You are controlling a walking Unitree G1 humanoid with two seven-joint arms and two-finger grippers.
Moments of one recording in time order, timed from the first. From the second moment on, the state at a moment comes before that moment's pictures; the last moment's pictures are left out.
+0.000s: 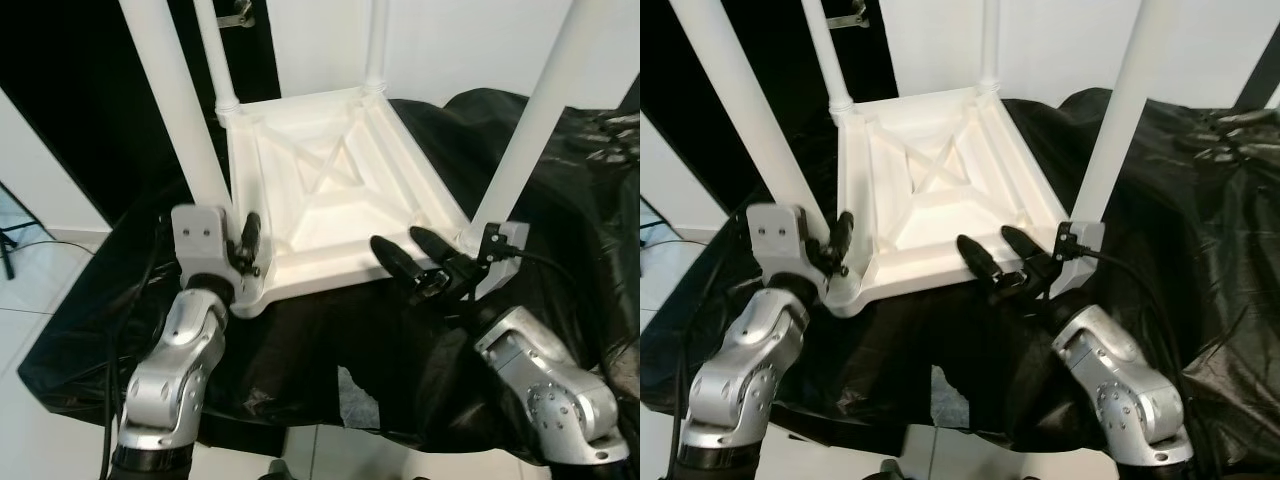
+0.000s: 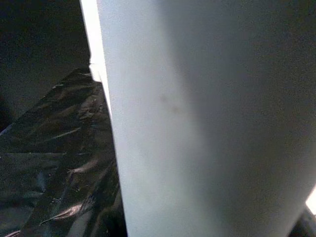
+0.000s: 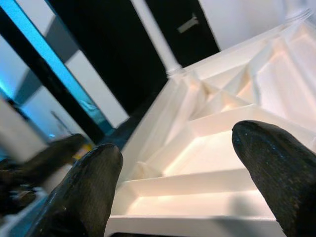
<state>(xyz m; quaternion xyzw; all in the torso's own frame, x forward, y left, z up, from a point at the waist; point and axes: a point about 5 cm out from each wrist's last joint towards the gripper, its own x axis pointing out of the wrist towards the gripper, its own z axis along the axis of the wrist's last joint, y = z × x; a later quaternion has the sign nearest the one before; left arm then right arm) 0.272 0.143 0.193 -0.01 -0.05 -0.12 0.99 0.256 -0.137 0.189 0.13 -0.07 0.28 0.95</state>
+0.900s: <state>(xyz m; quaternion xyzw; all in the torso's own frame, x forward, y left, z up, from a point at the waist) 0.248 0.169 0.183 0.05 -0.01 -0.22 0.97 0.268 -0.136 0.160 0.01 -0.03 0.28 0.96</state>
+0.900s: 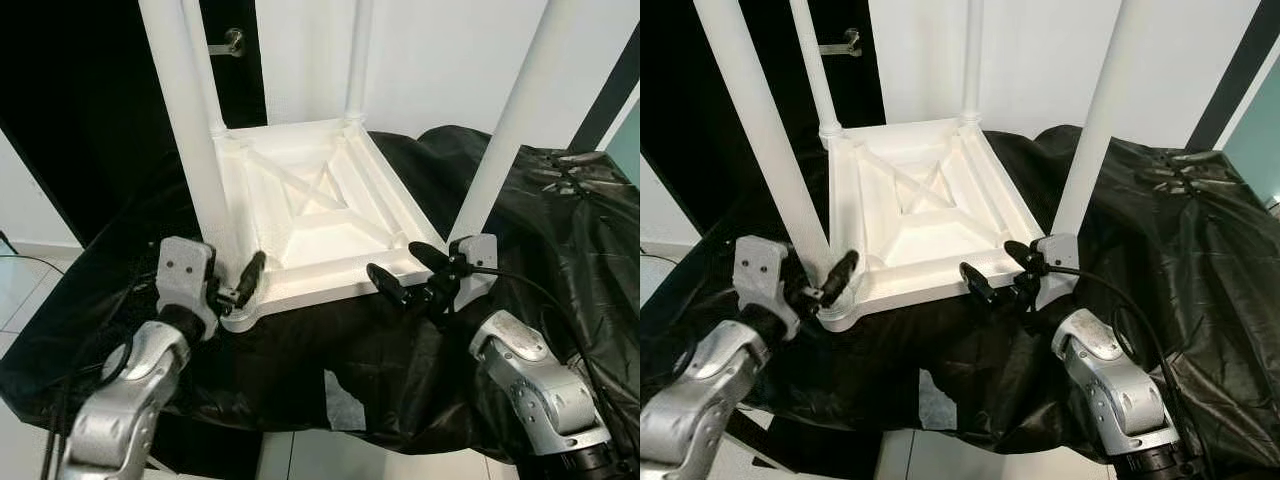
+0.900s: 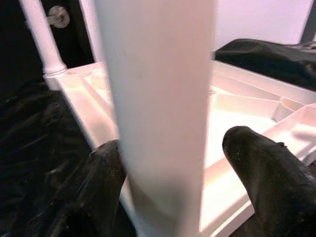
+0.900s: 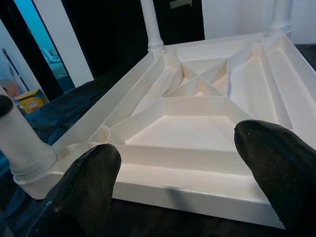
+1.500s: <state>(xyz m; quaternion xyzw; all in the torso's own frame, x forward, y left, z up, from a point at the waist) 0.238 0.164 0.177 0.04 0.01 -0.24 0.97 0.273 -0.139 0.144 -0.04 -0.04 0.25 0.97</state>
